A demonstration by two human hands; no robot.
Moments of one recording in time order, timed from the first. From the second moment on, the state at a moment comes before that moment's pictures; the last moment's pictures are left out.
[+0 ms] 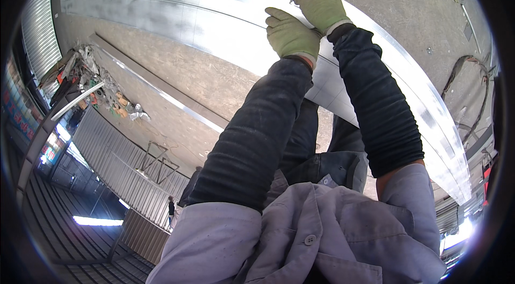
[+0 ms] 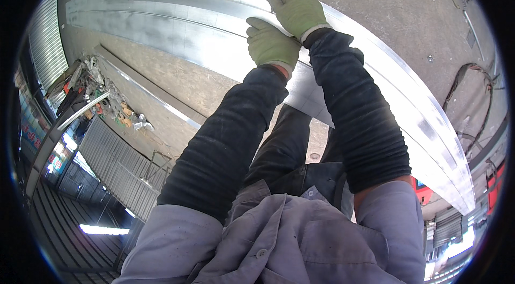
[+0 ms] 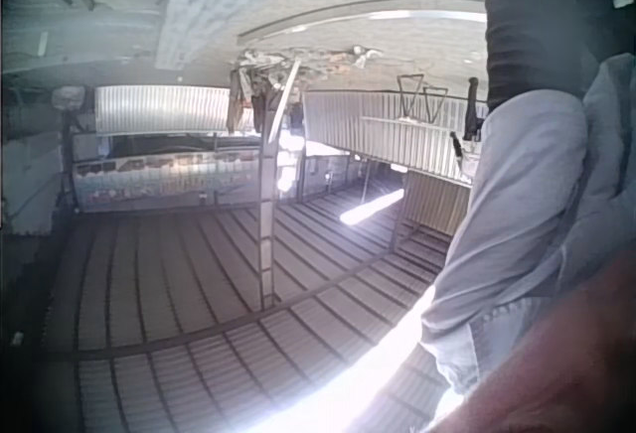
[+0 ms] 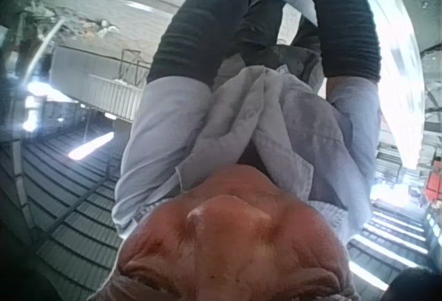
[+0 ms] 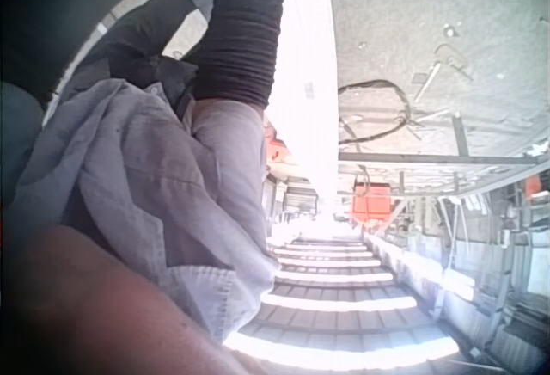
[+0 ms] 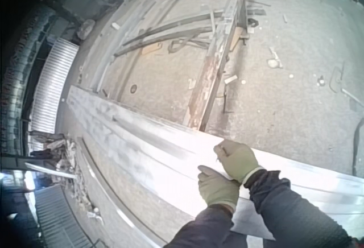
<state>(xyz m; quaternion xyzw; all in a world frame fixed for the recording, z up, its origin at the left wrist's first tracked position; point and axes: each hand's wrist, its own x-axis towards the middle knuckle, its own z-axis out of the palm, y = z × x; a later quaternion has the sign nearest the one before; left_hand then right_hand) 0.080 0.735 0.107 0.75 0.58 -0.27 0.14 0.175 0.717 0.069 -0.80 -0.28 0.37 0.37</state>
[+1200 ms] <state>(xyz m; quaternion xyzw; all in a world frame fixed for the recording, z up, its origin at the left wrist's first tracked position) 0.084 0.737 0.106 0.77 0.56 -0.28 0.12 0.188 0.693 0.071 -0.77 -0.47 0.32 0.29</state>
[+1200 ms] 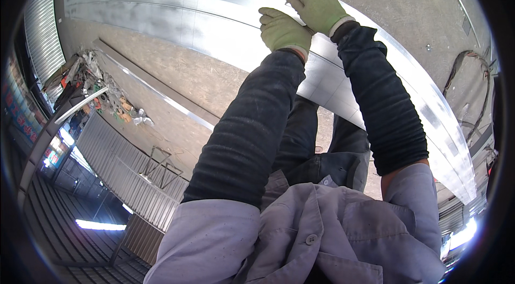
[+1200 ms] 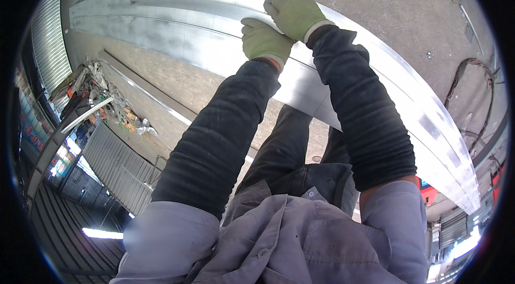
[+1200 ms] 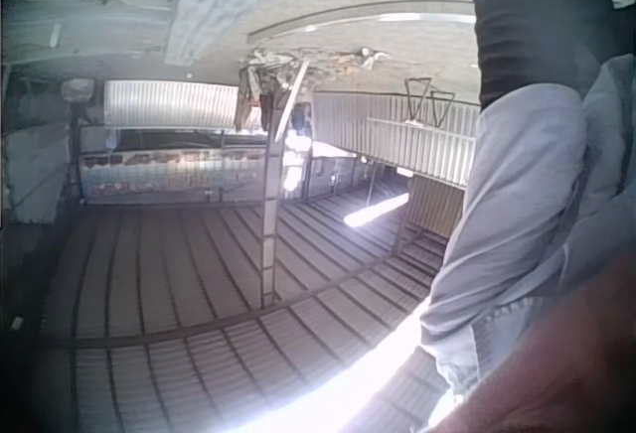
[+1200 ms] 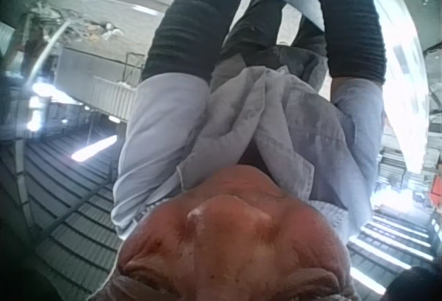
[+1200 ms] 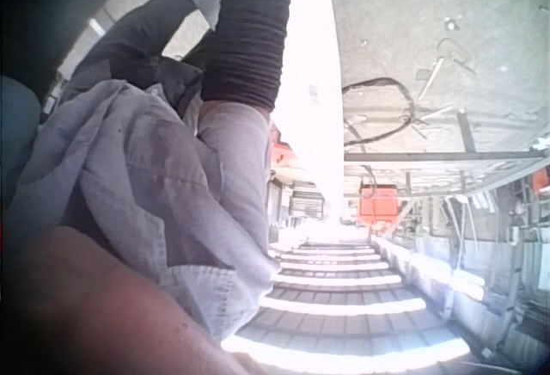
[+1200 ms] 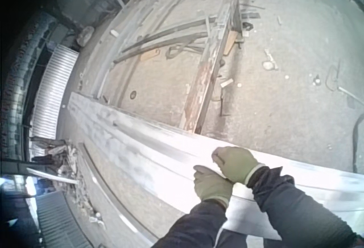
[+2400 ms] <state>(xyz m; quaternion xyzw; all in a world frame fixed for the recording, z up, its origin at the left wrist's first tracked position) 0.079 0.740 0.096 0.78 0.56 -0.26 0.10 0.203 0.688 0.078 -0.76 -0.53 0.28 0.26</state>
